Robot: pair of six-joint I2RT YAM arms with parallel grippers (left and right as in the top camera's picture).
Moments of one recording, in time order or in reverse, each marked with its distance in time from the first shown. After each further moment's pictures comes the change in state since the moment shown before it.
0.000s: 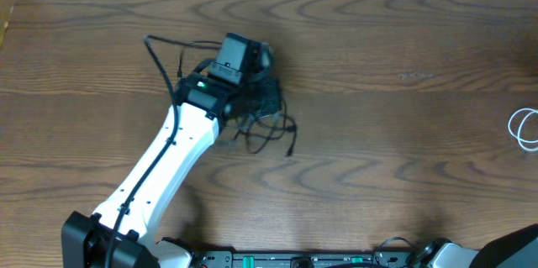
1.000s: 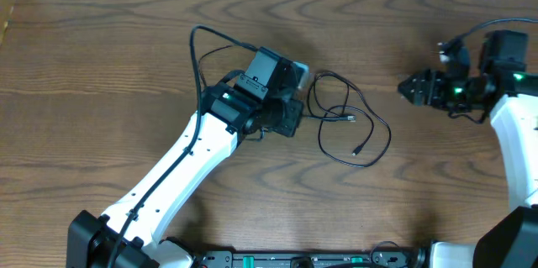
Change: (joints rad) left arm -0.121 0.000 -0.001 -0.094 -0.157 0.266; right arm 0.518 0.068 0.001 -0.523 -0.291 -0.190
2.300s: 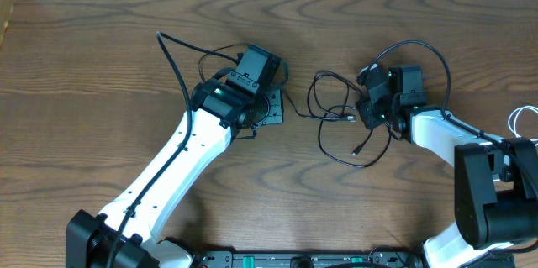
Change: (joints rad) left arm 0.046 0.003 0.000 -0.067 -0.154 -0.311; right arm 0.309 0.244 -0.385 0.830 0.253 -0.266
